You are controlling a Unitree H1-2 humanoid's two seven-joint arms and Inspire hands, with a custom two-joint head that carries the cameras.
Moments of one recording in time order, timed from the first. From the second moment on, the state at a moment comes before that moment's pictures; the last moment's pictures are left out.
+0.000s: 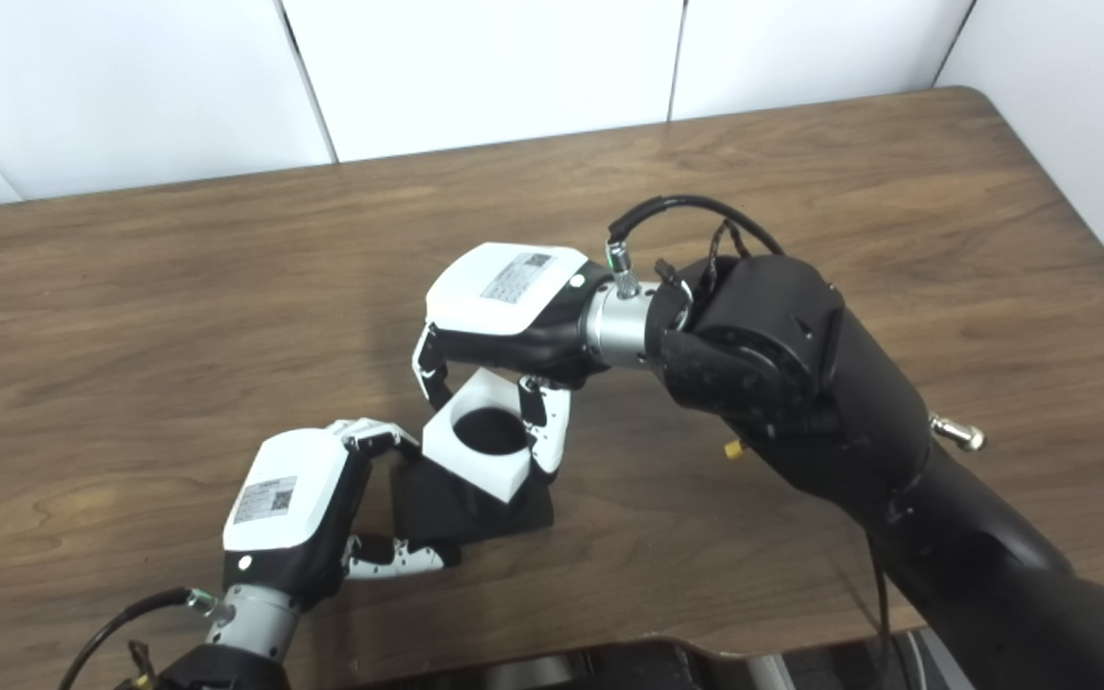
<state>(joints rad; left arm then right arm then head) 0.23 0.11 -0.47 -0.51 1.17 0.22 -0.29 -0.50 -0.41 0.44 -0.70 -0.79 0.23 1.13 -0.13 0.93</state>
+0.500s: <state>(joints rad) 0.23 0.11 -0.47 -0.51 1.17 0.23 -0.29 -0.50 -0.41 0.43 -0.69 -0.78 0.23 1.13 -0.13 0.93</state>
